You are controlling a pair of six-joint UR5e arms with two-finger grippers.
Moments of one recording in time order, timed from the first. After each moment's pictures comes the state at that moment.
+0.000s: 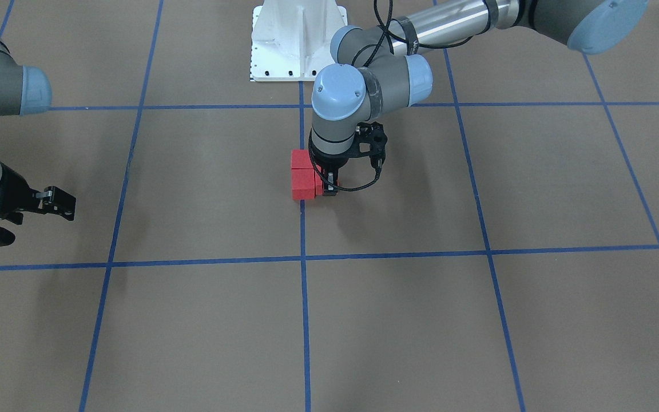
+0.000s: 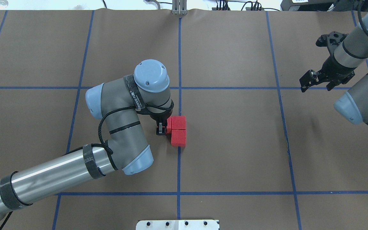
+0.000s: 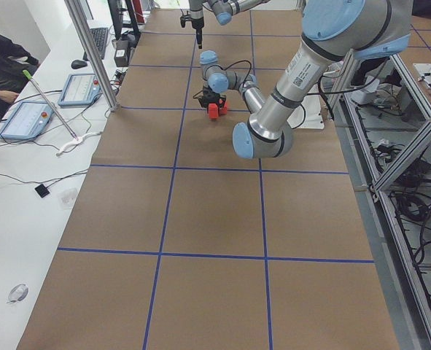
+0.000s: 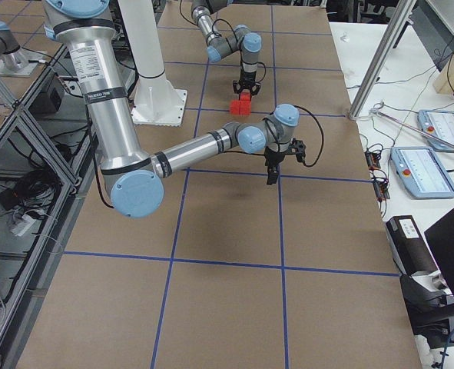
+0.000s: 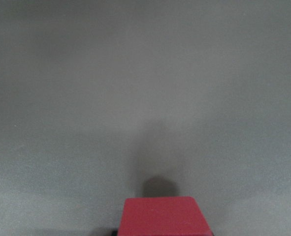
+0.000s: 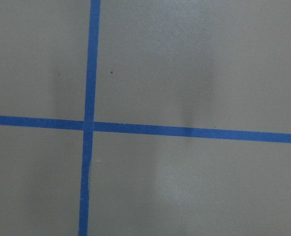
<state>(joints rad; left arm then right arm) -0.53 -2.40 -1.43 -1.62 -1.98 -2.74 1.03 -1.31 1.67 -1.53 2.23 0.61</state>
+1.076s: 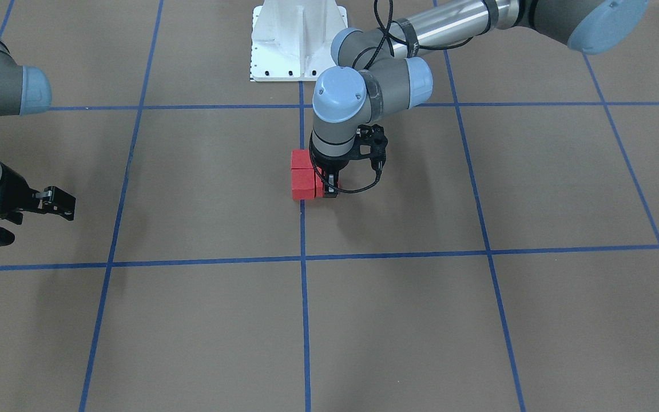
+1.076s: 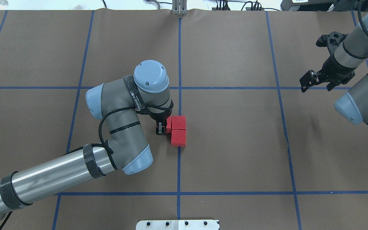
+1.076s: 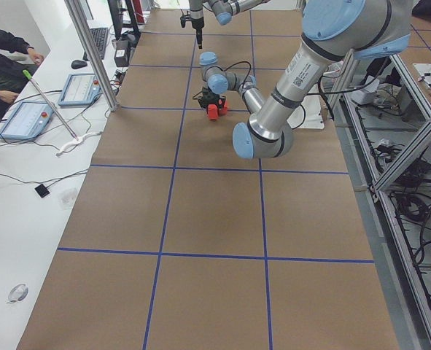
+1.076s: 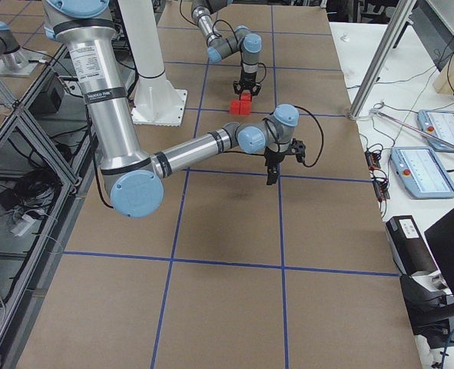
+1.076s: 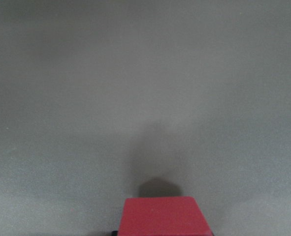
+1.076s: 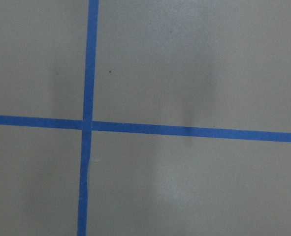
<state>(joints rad) -0.53 -2.40 -1.42 -1.64 -1.98 -2.74 1.03 -1.31 1.67 -1.53 2.23 0.61</state>
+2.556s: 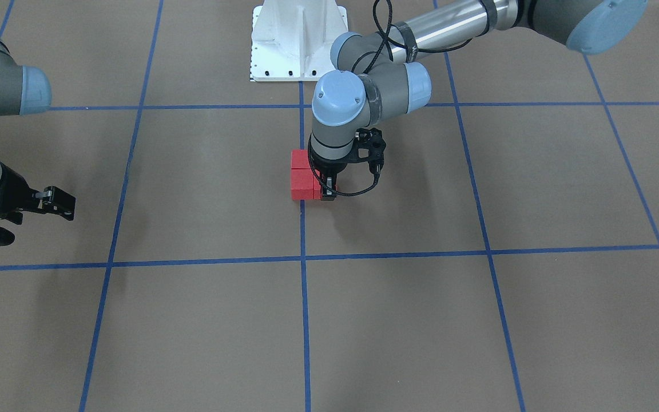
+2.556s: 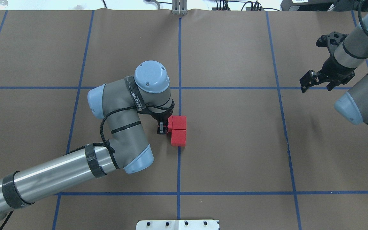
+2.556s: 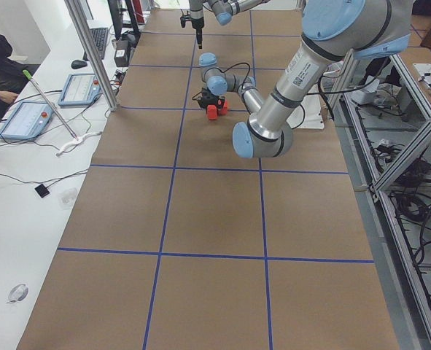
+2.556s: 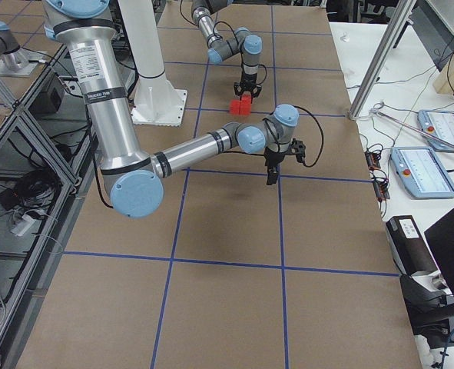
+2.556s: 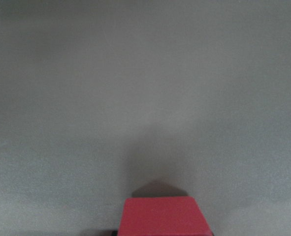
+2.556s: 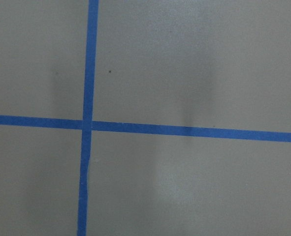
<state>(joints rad) -0.53 -2.40 -1.40 -1.67 -1.98 -2.74 1.03 -1.31 1.67 -1.53 2.23 0.61</state>
